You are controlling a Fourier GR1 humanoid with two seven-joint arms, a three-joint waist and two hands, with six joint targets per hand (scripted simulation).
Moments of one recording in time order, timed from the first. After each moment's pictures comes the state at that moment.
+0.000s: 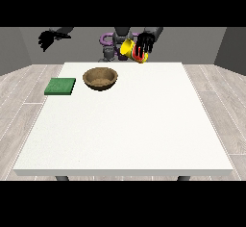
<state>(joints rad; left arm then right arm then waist) -0.88 0.23 -0.35 -0.62 -1.01 0.49 0.19 -0.18 -0.37 -0.34 -1.08 -0.23 0.43 -0.26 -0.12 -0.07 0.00</state>
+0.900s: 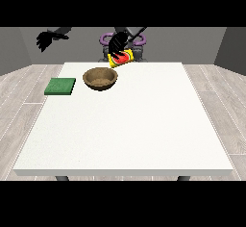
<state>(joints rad) -1.05 0.06 -0.81 -0.52 -1.59 0.12 0.36 -0.20 -0.40 -0.35 -0.98 -0.22 0.47 -0.31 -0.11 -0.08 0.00</state>
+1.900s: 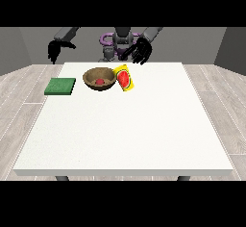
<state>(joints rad) -0.74 0.01 -0.17 -0.87 -0.81 0.48 0.28 -0.20 -0.30 -0.33 -1.03 -0.23 0.37 -0.24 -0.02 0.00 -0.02</state>
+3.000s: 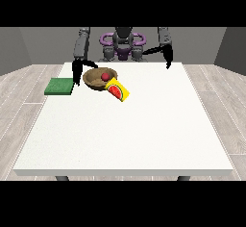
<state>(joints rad) -0.41 0.10 0.00 -1.17 -0.10 0.12 -0.25 -0.35 -0.10 -0.28 -0.87 -0.15 0.07 -0.36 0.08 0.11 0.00</state>
